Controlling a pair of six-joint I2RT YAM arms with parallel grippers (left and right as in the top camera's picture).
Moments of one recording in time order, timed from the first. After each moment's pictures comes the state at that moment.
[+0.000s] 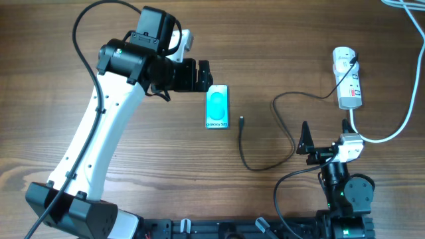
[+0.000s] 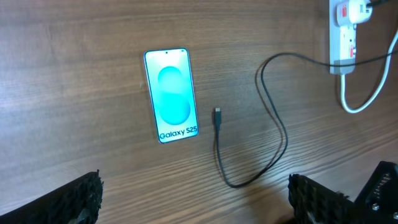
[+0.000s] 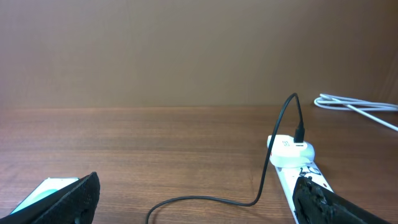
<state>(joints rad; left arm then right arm) -0.34 1.64 1.69 -1.19 0.30 -0.29 0.03 0.01 0.01 0.00 -0.03 0.04</state>
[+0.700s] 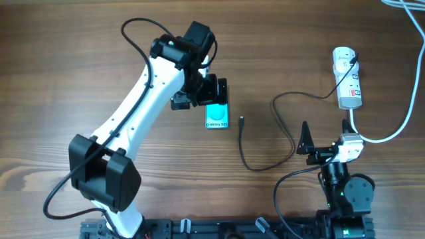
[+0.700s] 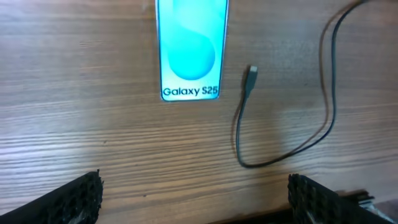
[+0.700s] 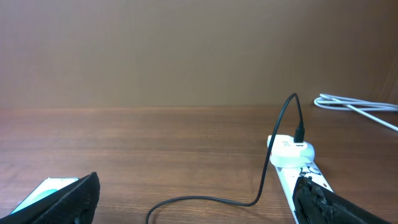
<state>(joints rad) -0.47 1.87 1.73 -1.33 0.22 -0.49 0.03 0.01 0.01 0.00 -0.03 0.04</state>
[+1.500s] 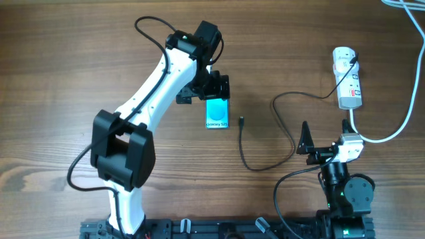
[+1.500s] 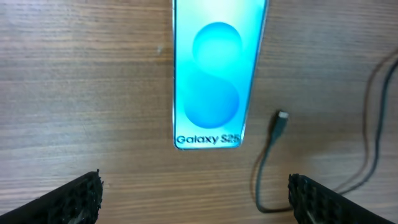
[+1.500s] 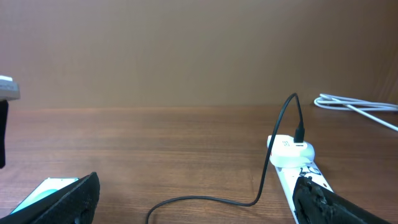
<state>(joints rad) -0.47 2.05 1.78 -1.25 0.14 -0.49 0.03 0.01 0.01 0.00 -0.03 0.04</state>
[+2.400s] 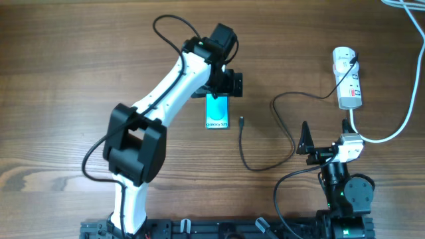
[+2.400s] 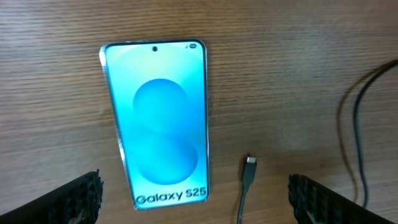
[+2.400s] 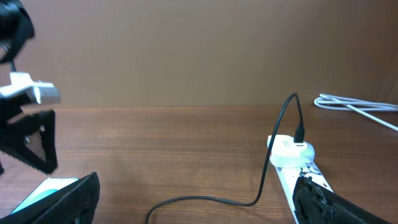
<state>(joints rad) -0.54 2.12 1.79 -1.06 0.13 -0.48 0.03 0.01 0.01 0.00 -0.03 0.04</state>
